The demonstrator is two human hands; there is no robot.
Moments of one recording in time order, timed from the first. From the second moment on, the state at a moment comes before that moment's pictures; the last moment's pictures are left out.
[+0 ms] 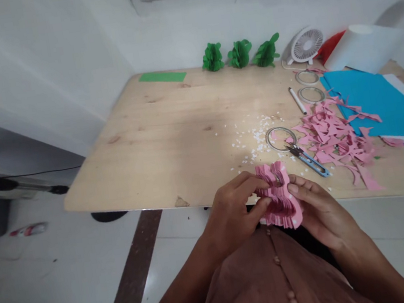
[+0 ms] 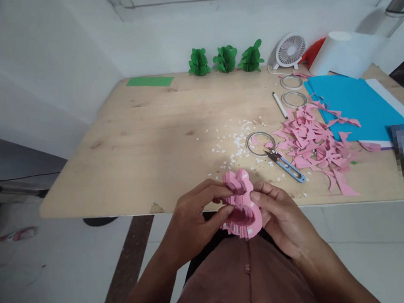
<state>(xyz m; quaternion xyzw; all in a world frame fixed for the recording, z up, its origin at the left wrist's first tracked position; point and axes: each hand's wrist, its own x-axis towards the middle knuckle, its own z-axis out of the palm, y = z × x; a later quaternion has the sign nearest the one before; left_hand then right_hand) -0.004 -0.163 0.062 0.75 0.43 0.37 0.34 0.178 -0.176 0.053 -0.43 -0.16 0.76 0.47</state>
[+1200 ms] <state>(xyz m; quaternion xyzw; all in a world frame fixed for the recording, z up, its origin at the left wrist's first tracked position) -0.003 -0.159 0.068 0.78 0.41 0.34 0.32 0.179 -0.174 0.055 -0.48 -0.26 0.71 0.44</state>
